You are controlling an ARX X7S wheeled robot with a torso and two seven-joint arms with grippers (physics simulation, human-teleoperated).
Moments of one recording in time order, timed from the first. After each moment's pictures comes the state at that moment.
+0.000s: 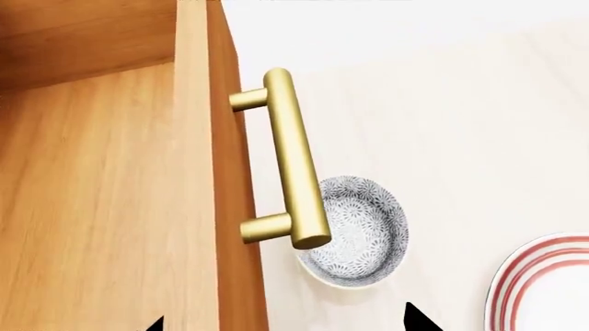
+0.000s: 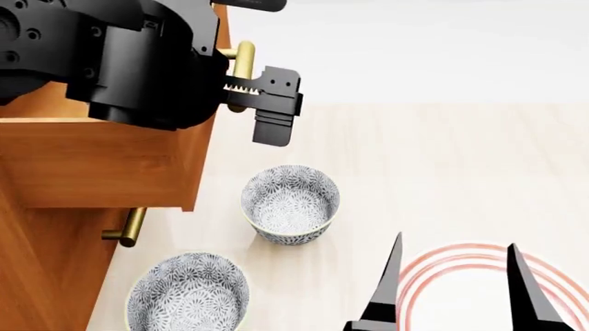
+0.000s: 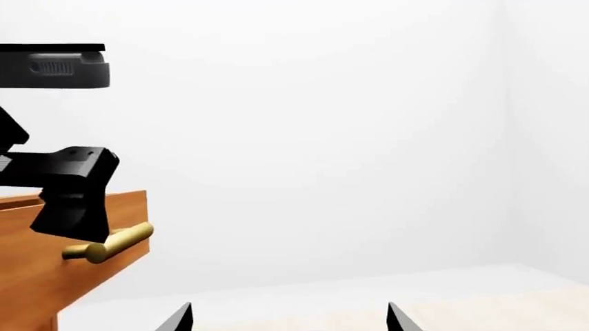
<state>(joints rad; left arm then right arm) -1.92 -0.08 1.58 -0.74 -2.28 -0.80 -0.92 -0.02 0.48 -0.23 -0.72 0.38 0.17 0.56</state>
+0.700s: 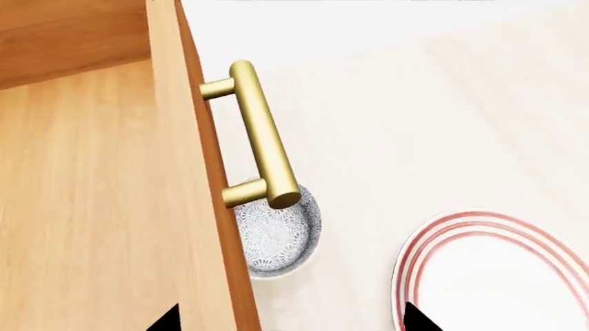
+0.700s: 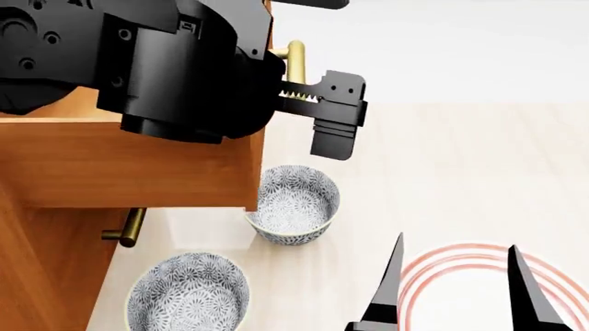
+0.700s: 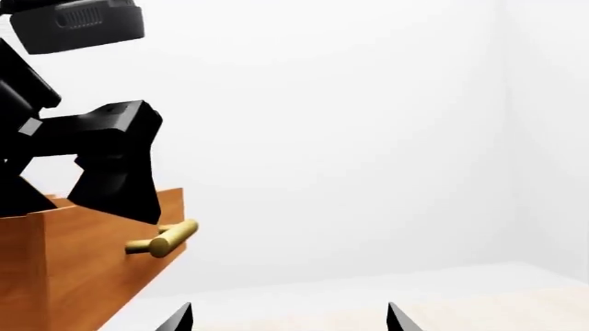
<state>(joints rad) -1.99 -0.05 1.66 -0.59 -2.44 -0.67 -0.89 -0.03 0.48 -0.23 -0.71 0.38 0.15 0.56</state>
